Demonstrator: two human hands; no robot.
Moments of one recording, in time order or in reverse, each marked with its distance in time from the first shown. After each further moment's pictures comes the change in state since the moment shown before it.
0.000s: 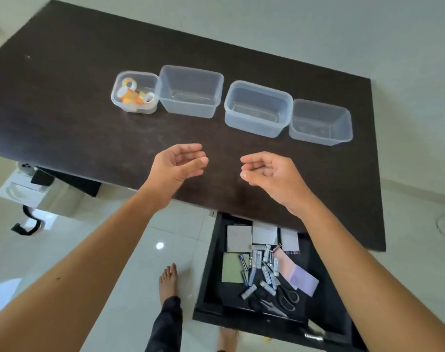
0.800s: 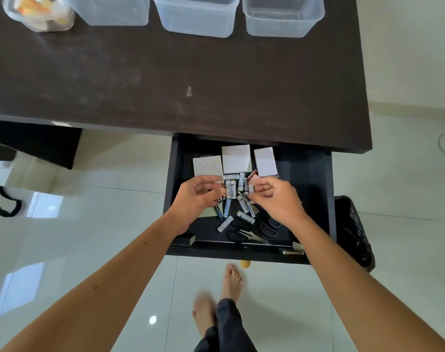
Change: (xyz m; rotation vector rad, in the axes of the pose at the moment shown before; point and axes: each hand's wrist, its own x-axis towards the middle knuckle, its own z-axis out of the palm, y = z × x) left_hand -0.107 -0.218 0.101 0.229 -0.161 -0.313; right_hand -0.141 0.252 0.007 -0.148 0.164 0.288
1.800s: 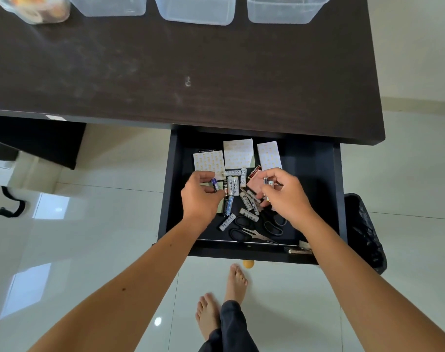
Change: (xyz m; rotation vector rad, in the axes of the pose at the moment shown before) left_hand 0.012 -0.020 0.031 0.260 0.394 0.083; right_hand -0.001 -0.001 0.000 0.191 0.020 0.040
